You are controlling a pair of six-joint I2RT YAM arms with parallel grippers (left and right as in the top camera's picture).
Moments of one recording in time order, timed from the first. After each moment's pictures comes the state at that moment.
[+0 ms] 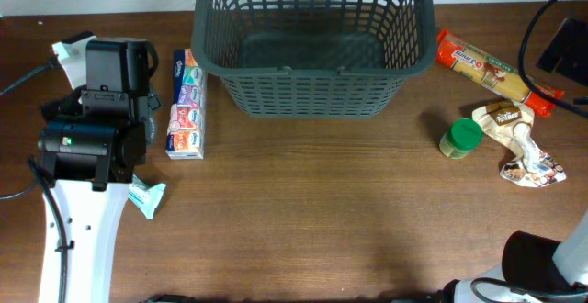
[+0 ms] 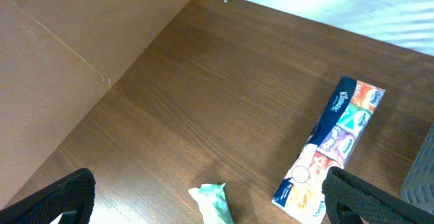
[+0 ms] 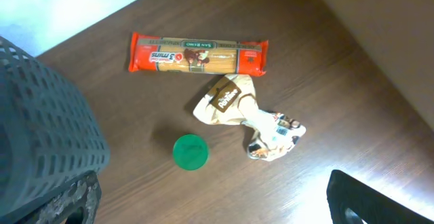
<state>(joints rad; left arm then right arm) -0.11 1.34 1.63 -1.15 -0.69 -0.39 -0.29 1.73 2.49 -1.69 0.15 0.25</state>
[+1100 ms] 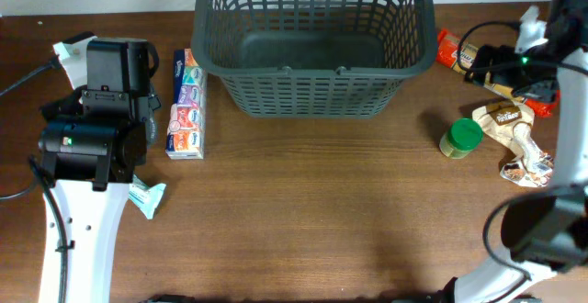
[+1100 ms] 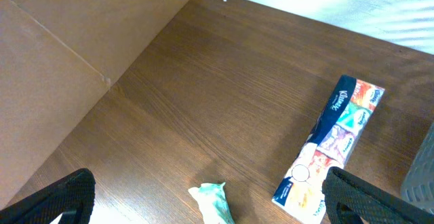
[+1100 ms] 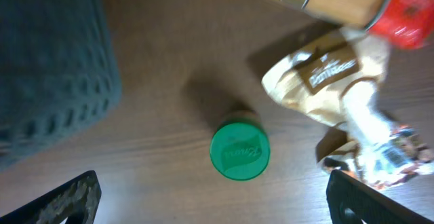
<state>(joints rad) -0.11 1.34 1.63 -1.15 -0.69 -0.39 -0.29 1.90 1.98 -1.39 -0.16 0.00</state>
